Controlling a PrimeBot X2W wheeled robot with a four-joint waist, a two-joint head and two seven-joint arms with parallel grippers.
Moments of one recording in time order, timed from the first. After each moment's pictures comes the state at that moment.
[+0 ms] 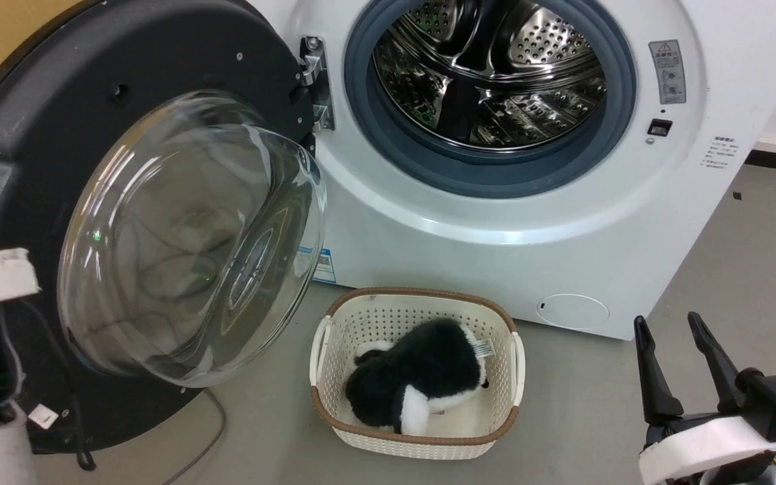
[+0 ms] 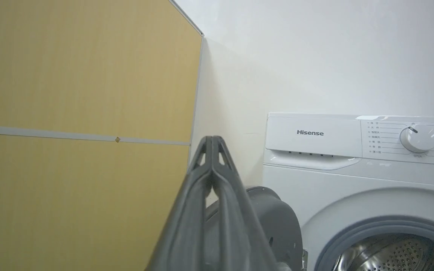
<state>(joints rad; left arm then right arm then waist) -0.38 0.23 0.30 -0.16 -0.27 -0.04 -0.13 -0.01 -0.05 -0.06 0.03 0.13 0.13 -0.13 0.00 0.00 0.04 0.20</state>
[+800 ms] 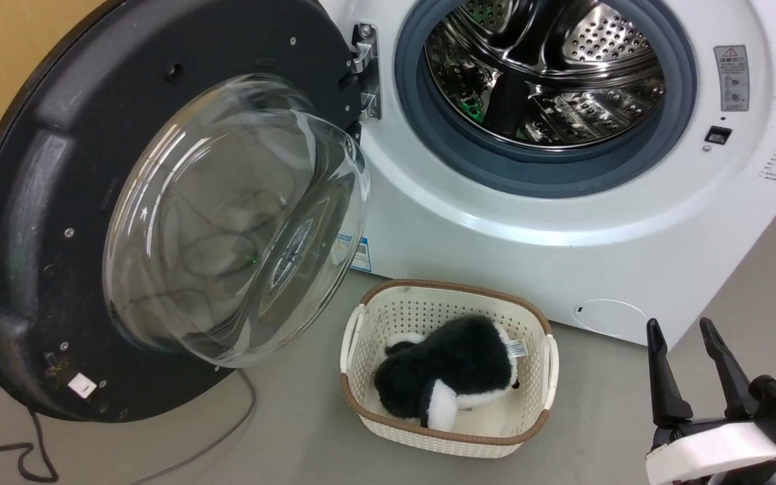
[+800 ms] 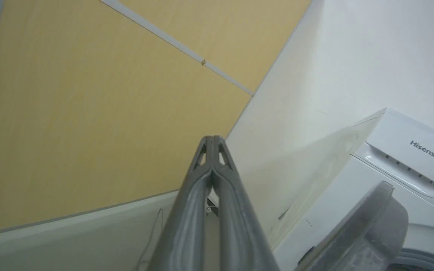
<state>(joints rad) -0.44 0.31 0.55 0.14 -0.64 -0.06 0.10 -0.01 -0.05 -0.08 0.07 0.16 0.13 -0.18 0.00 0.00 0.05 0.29</state>
